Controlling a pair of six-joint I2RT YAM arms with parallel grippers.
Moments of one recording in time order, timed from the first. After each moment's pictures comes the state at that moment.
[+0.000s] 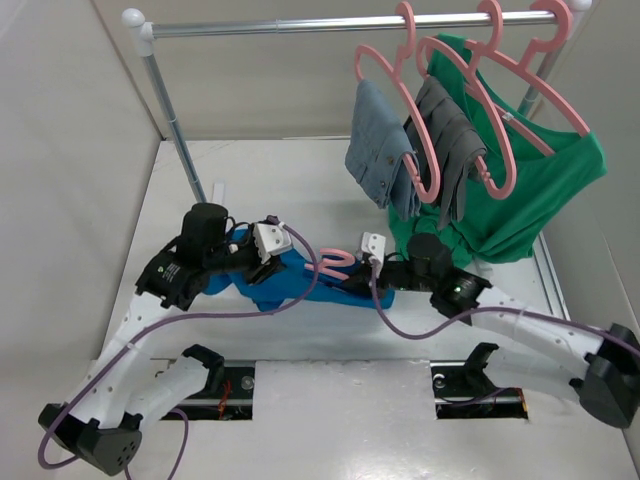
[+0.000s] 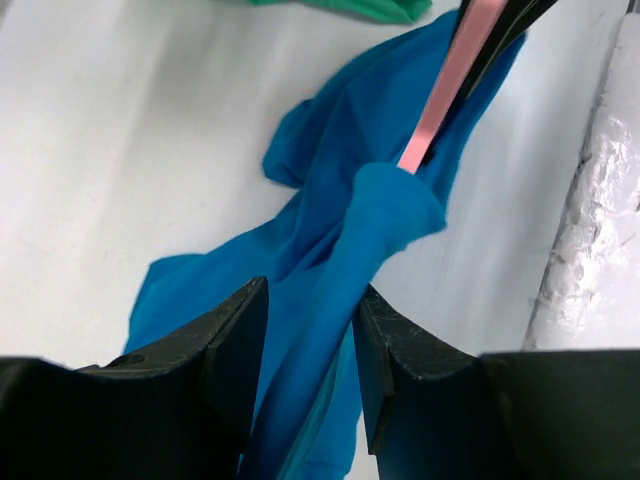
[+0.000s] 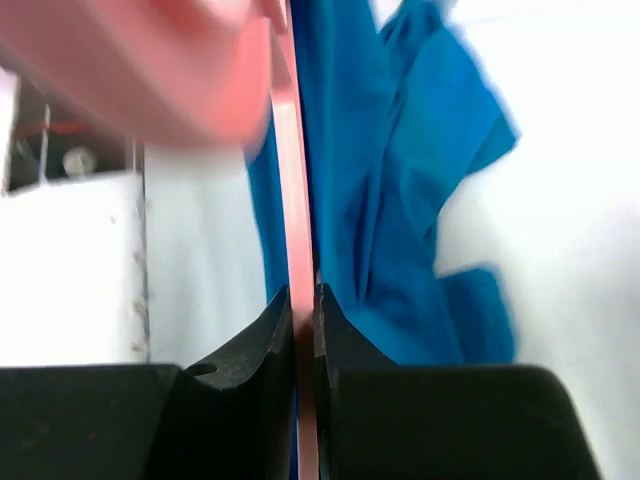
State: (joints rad) left arm -0.44 0.86 0.99 -0.77 0.57 0.58; right arm 0.82 1.10 0.64 0.13 -0.51 -0.20
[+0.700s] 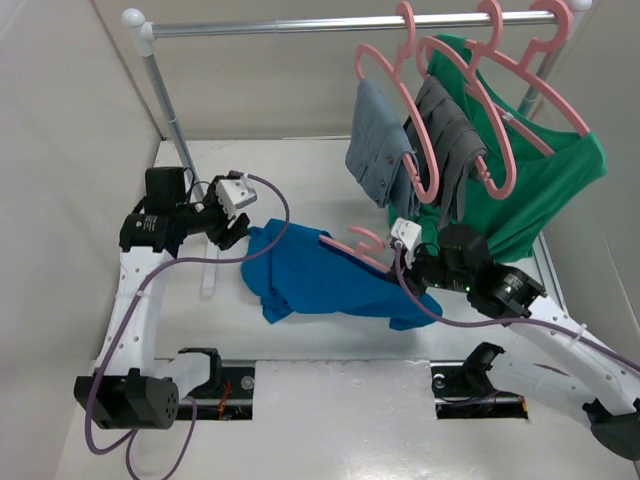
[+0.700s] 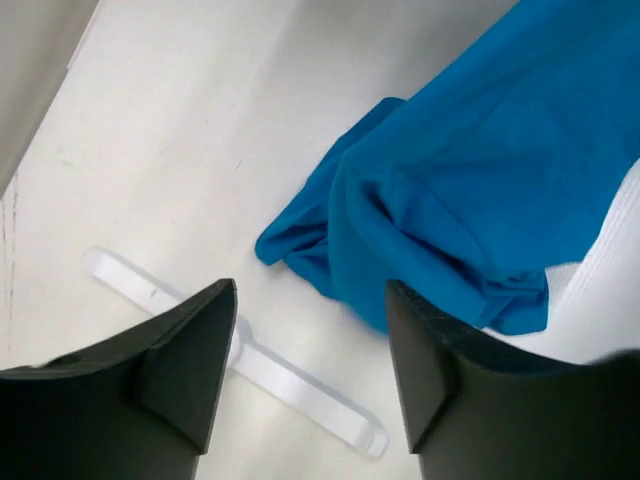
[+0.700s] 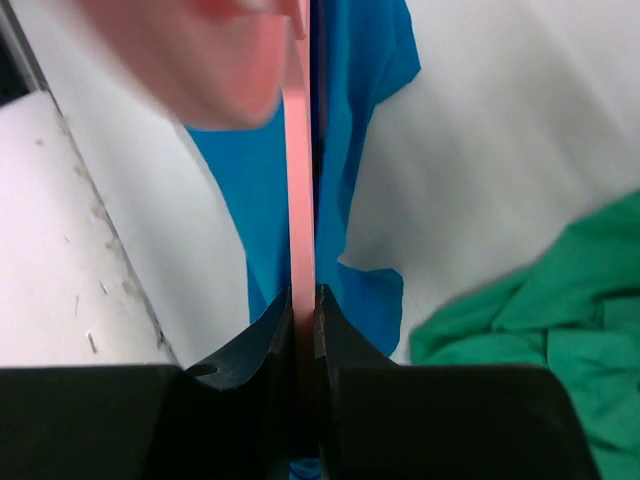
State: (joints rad) left arm -0.04 1.09 1.20 -0.89 0.69 0.84; right arm 0.74 0.83 0.85 -0.52 -0.29 -0.20
